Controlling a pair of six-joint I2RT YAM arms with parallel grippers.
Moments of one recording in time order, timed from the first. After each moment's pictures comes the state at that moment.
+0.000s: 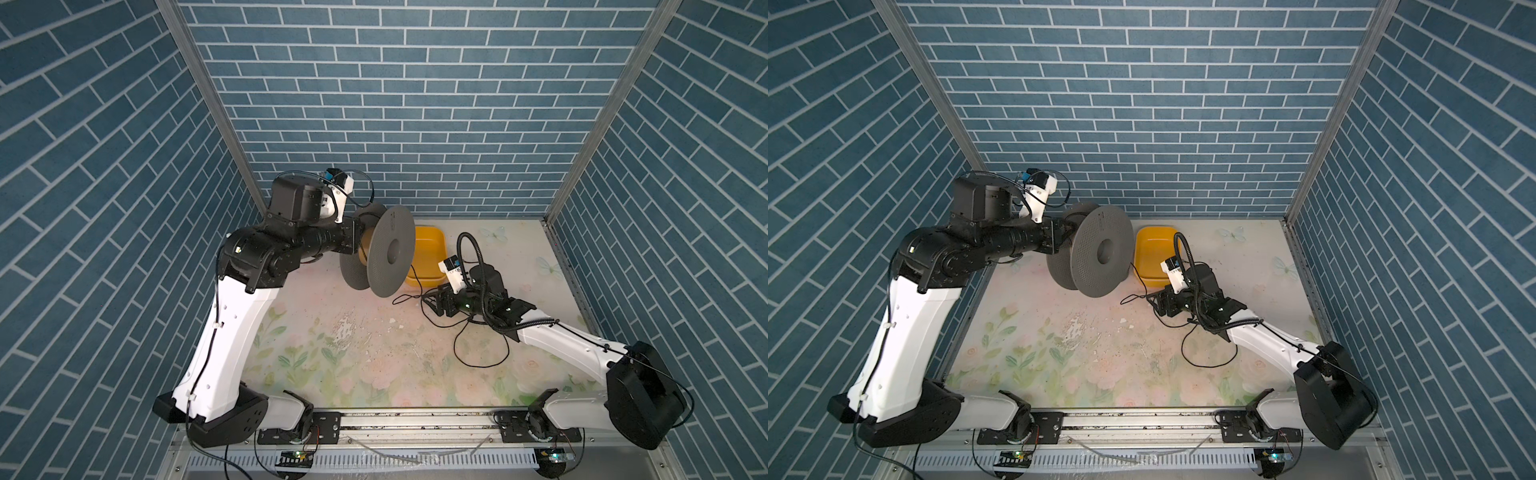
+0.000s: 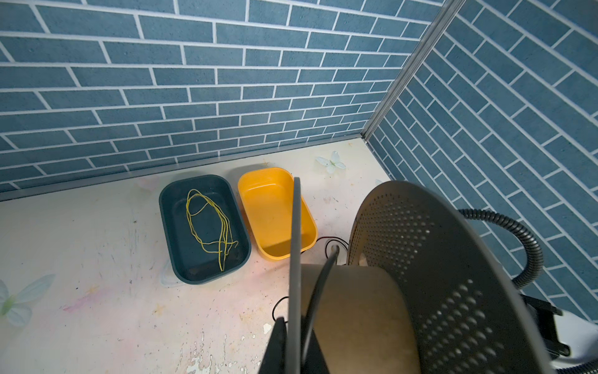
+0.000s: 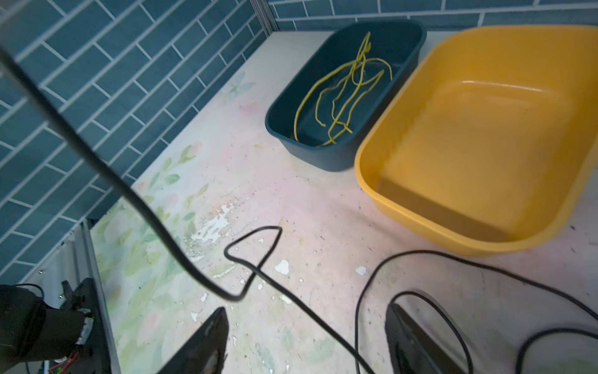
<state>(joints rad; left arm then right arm) -0.46 1.40 2.04 -1.18 0.15 -0.25 0.66 1.32 0.76 0.00 -0.31 0.21</state>
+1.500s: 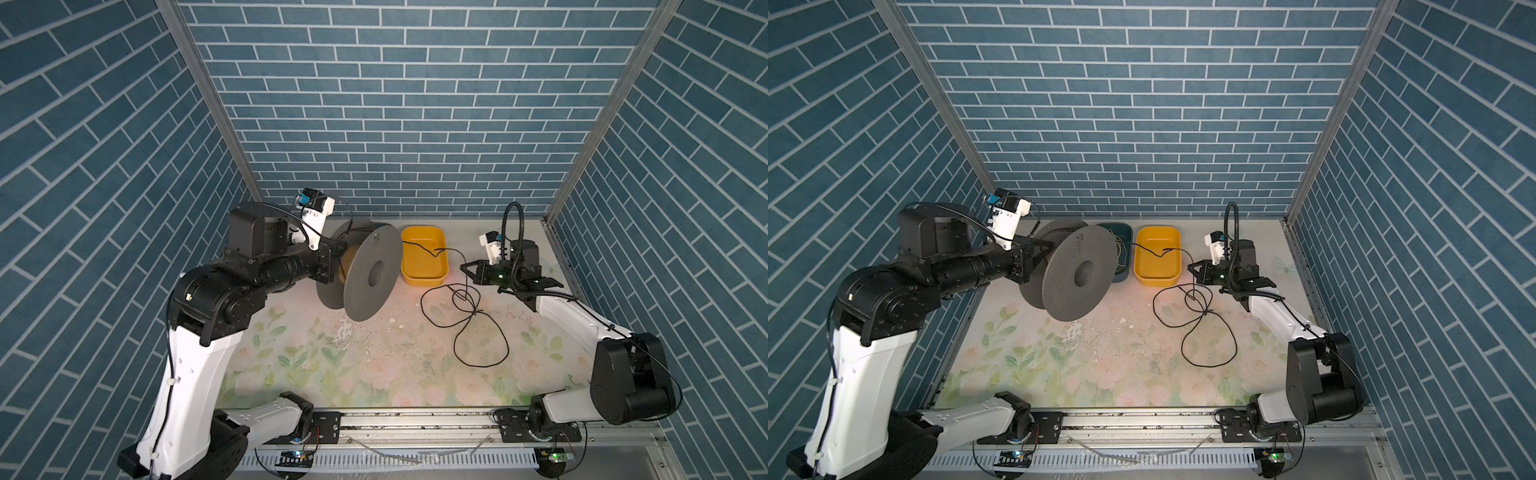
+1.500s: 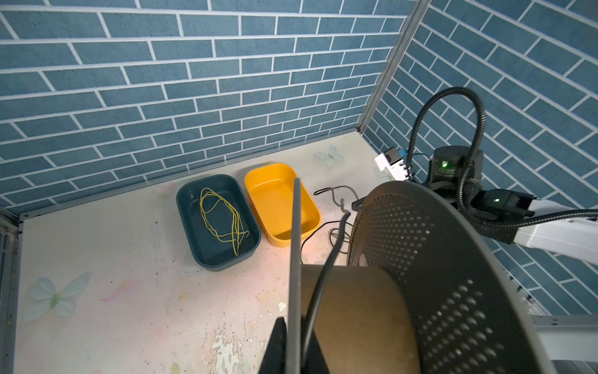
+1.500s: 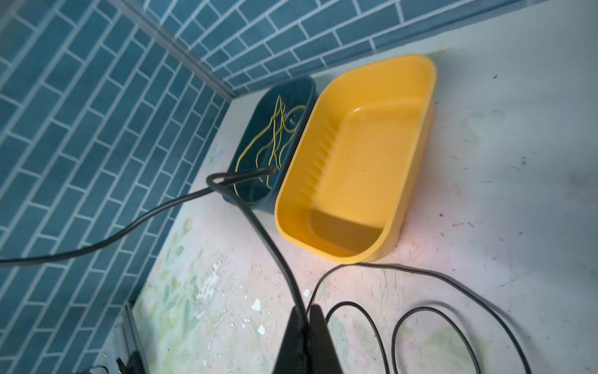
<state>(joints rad) -0.45 1.16 1.90 -1.24 0.15 -0.14 0.20 1.41 0.89 -0.02 -0.66 0.42</state>
